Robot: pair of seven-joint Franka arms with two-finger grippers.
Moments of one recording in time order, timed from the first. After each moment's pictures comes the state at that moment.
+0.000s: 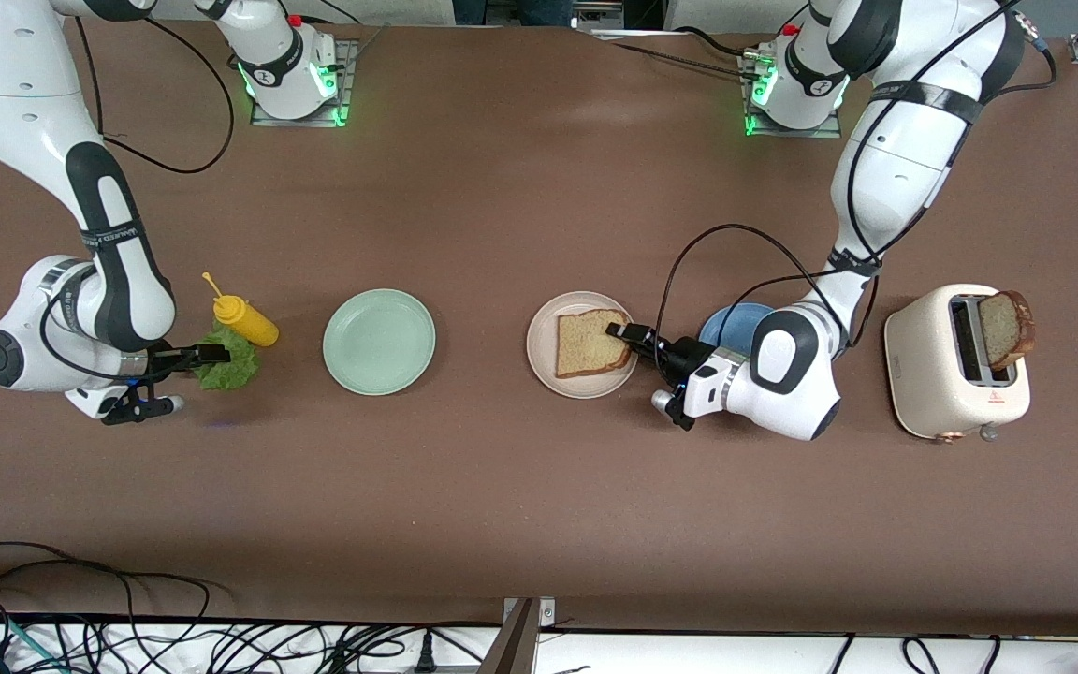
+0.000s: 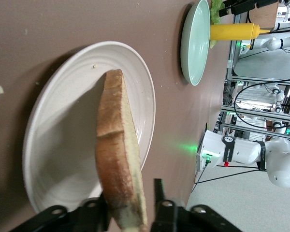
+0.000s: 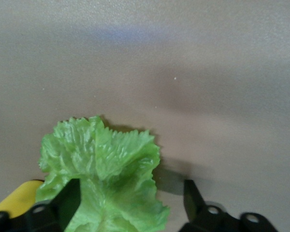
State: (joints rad) left arm -0.12 0.93 -0.20 -1.41 -0.90 1.76 0.60; right arm -0.04 0.69 -0.13 -1.71 0.19 2.12 -0.45
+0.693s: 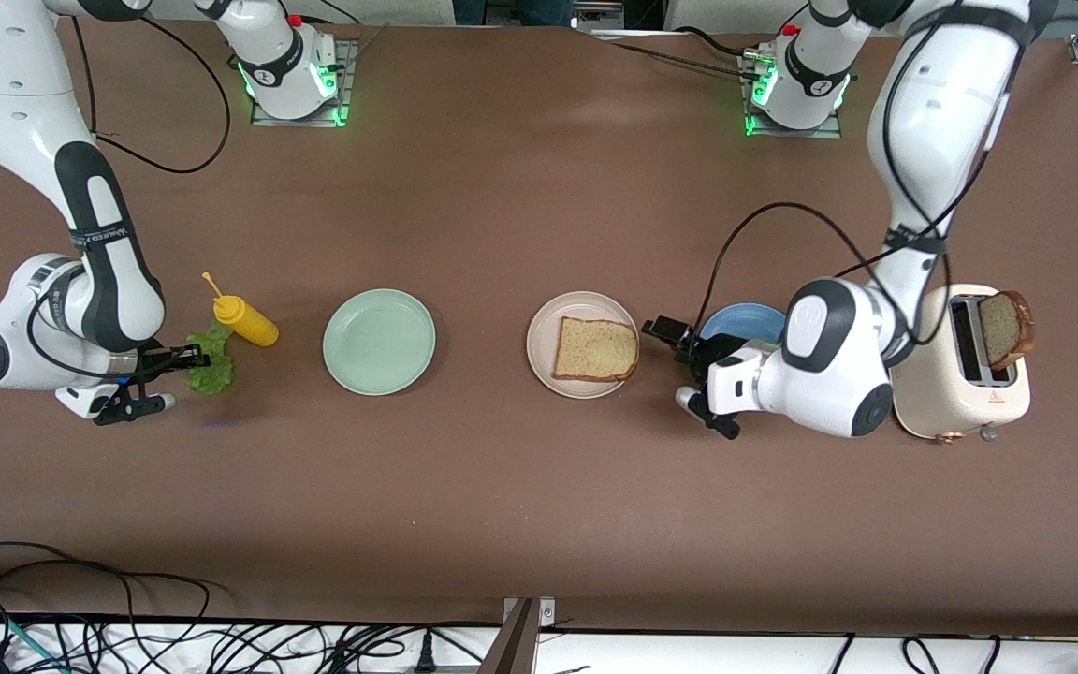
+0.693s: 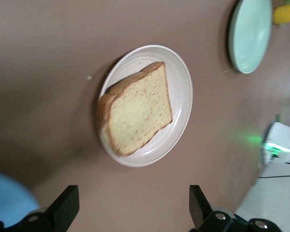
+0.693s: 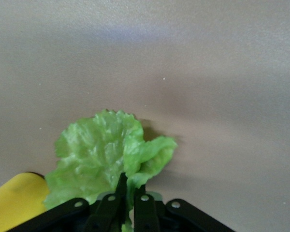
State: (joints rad) left arm -0.12 0.70 -0.19 -1.40 -0.47 1.73 0.34; right arm -0.06 0.68 -0.13 -1.70 0.20 2.11 -0.52
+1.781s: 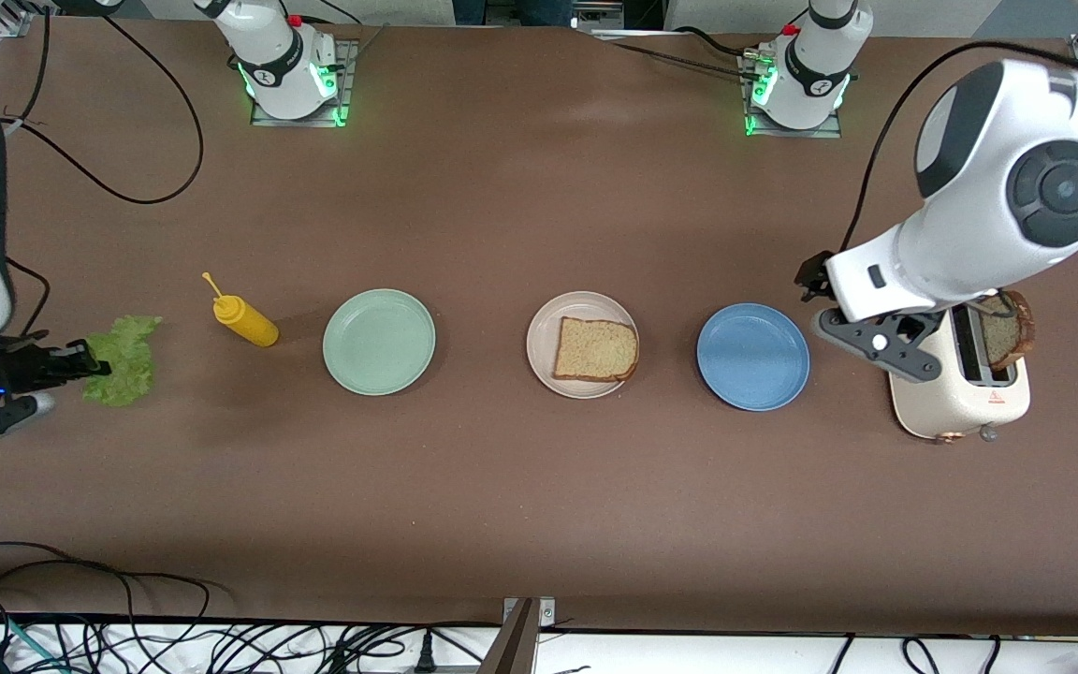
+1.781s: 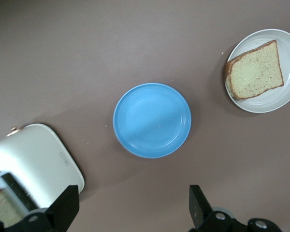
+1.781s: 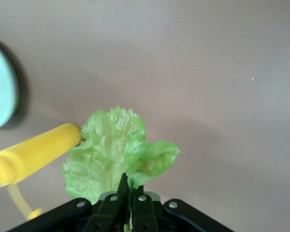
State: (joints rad) left arm -0.09 0.30 -0.17 -1.39 0.08 1.55 0.21; right arm -0.14 0.65 -0.16 -1.26 0.19 1.61 -0.69
